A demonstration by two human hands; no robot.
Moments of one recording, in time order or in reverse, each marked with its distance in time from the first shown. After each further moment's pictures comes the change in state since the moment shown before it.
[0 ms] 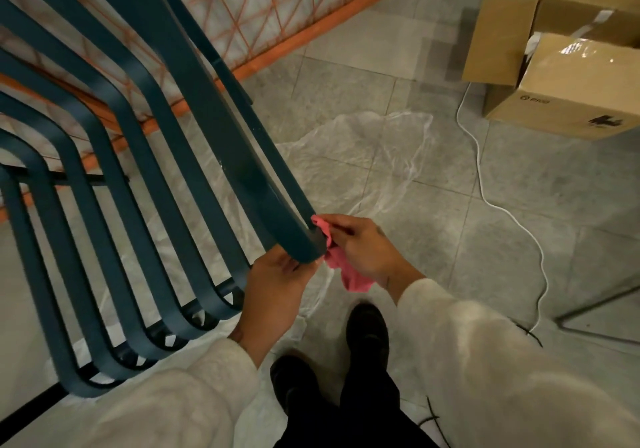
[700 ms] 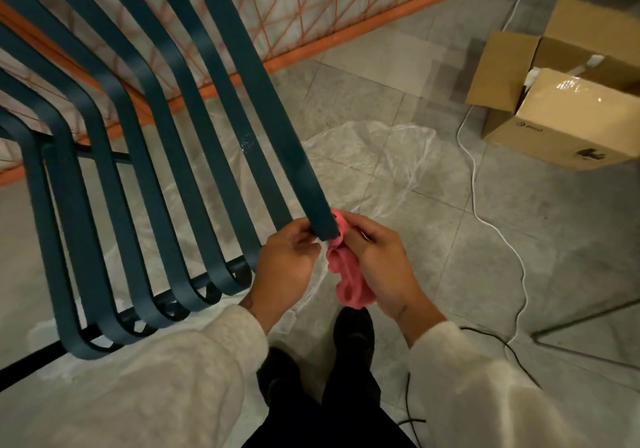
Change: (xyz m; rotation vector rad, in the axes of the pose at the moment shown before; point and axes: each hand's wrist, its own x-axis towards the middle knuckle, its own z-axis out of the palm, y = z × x) left_hand -0.008 0.007 -0.004 0.084 0.036 0.032; right_hand -0.071 -0.021 0.024 0.178 0.134 -0.130
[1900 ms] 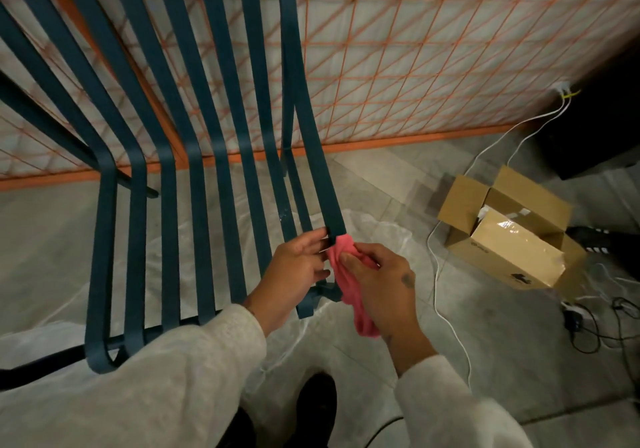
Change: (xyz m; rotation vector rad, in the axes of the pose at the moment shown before) left_hand -0.037 0.108 -0.087 -0.520 -0.129 -0.054; right_hand -0.047 -0.112 0.069 -0.614 0.275 -0.245
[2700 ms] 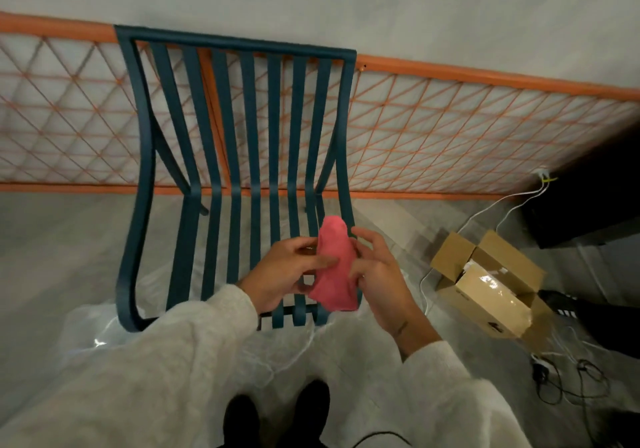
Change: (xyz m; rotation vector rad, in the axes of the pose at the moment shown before) left_hand -0.154 0.126 -0.066 -0.036 -0.097 0.025; right_hand -0.121 -0.177 -0.029 0.258 -0.416 0.003
